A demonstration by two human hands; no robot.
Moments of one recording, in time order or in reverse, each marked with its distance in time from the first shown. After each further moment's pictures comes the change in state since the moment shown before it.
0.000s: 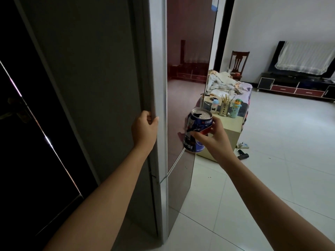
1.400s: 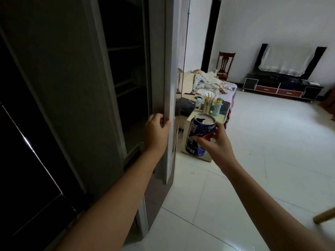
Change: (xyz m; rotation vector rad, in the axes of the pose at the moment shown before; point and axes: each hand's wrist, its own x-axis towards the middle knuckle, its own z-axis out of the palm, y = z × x) left_hand -0.086 0.095 0.074 -0.027 -0.051 0.070; right_hand -0.049 0.011 -0.113 -0.030 0.045 0.073
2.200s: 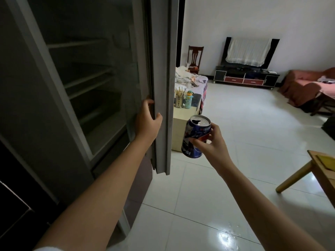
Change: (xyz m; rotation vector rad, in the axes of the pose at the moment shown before) left_hand -0.019 0.065 0.061 -0.142 -0.203 0.018; right_hand -0.042 0.018 -0.093 -0.036 0.142 0.067
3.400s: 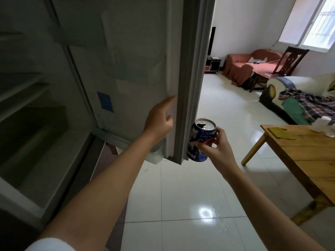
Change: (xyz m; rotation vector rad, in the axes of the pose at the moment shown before) left_hand 0.094 -0.005 0.120 -0.087 -0.512 0.471; right_hand 0.052 0.046 -0.022 -0.082 0.354 0.116
